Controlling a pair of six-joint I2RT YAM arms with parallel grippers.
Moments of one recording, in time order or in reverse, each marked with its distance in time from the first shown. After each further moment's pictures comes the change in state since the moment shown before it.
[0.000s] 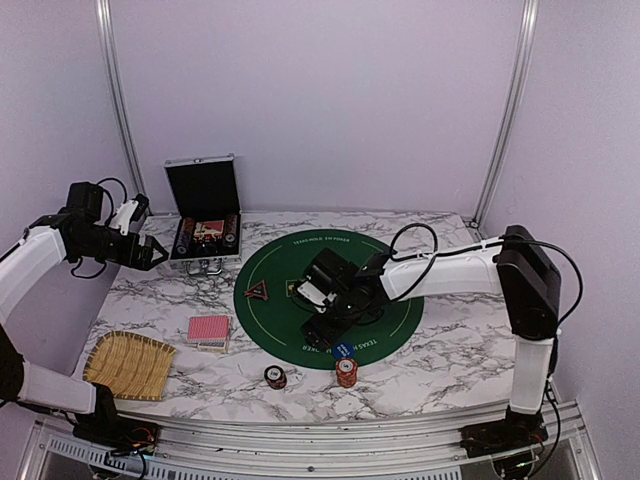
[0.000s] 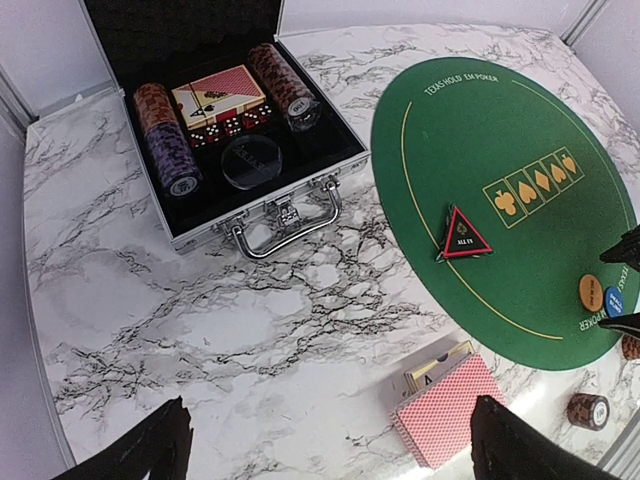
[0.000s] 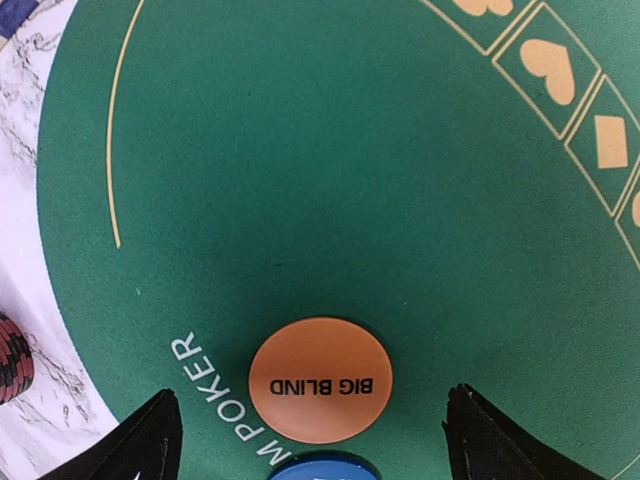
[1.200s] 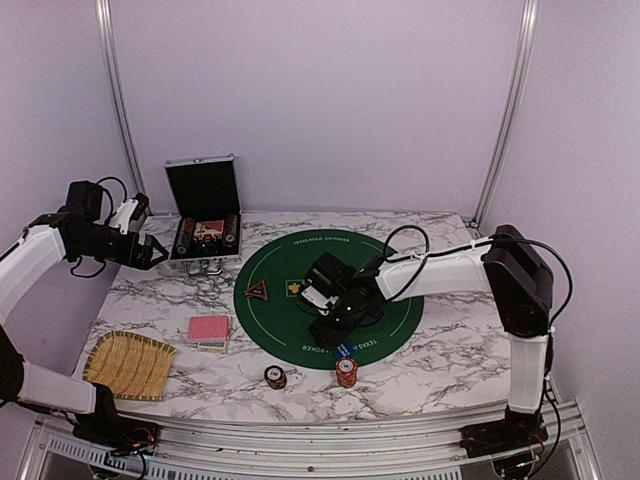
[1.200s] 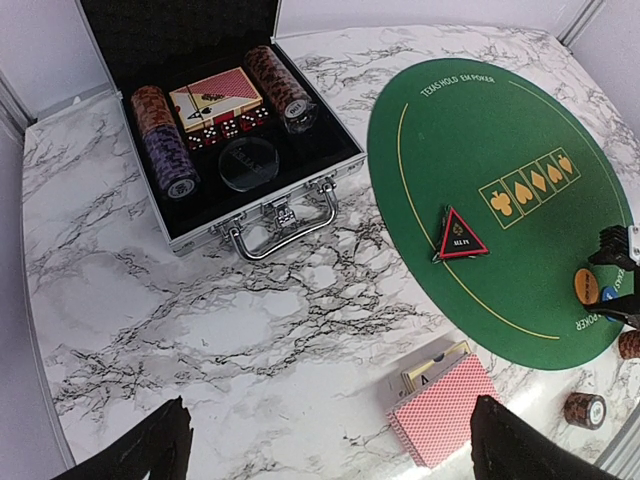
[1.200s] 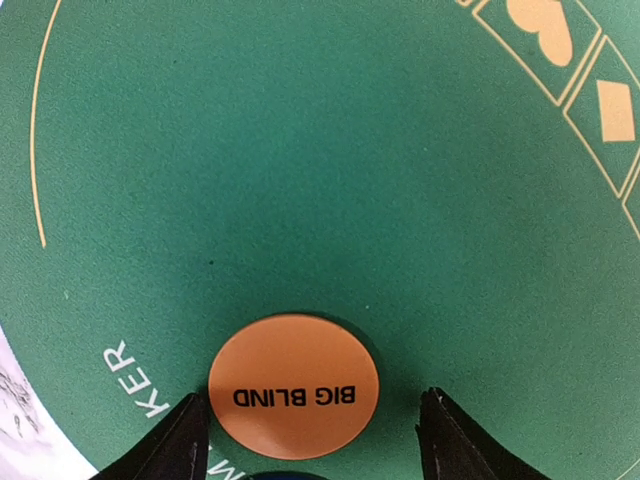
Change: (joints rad) left arm 0.000 0.000 0.010 -0.011 0.007 0.001; right arm -0.028 0.048 0.003 -0.015 0.014 -0.009
